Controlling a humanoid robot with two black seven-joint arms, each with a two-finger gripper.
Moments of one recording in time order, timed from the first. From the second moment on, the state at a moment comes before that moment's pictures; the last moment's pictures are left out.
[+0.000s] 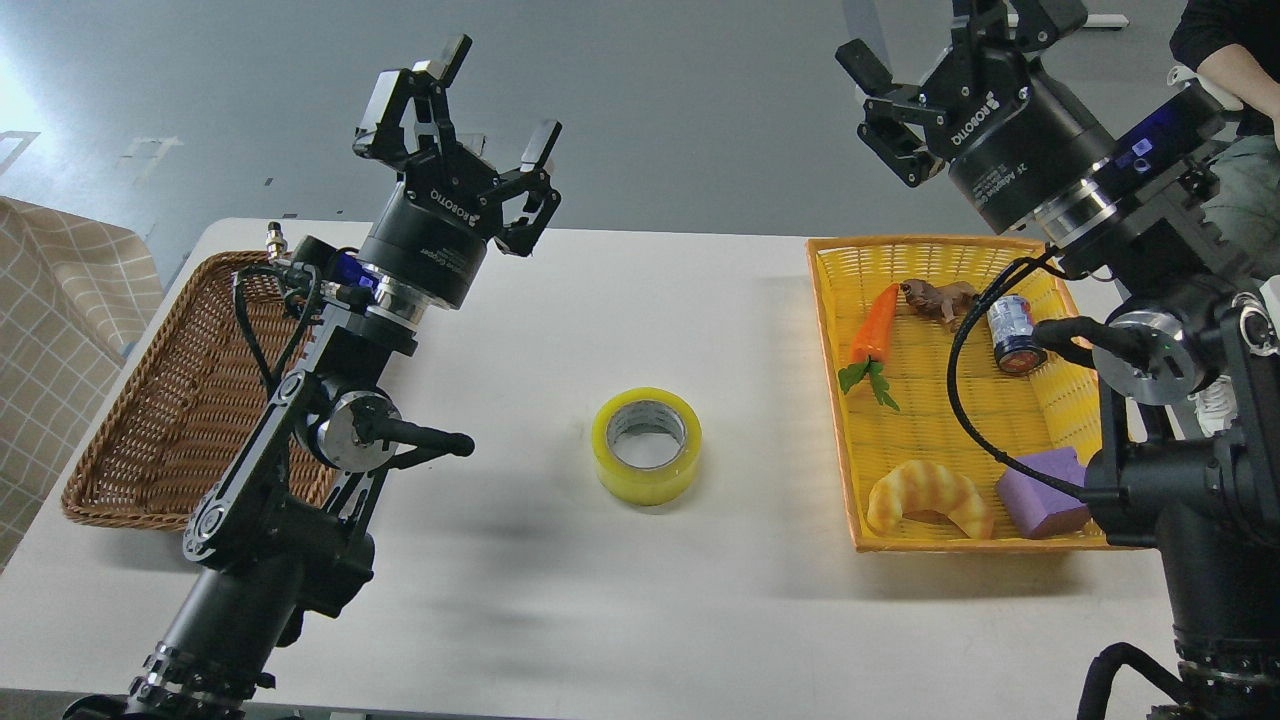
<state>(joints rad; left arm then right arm) -0.34 -0.02 -1.39 -1.36 0.79 -0.35 -0.20 0.54 0.00 1.52 1.47 -1.01 0.47 -0.11</state>
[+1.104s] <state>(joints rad) -0.39 0.20 -1.10 -1.35 2.03 -0.16 -0.26 0.49 0.00 1.49 1.47 -1.01 0.46 -0.12</state>
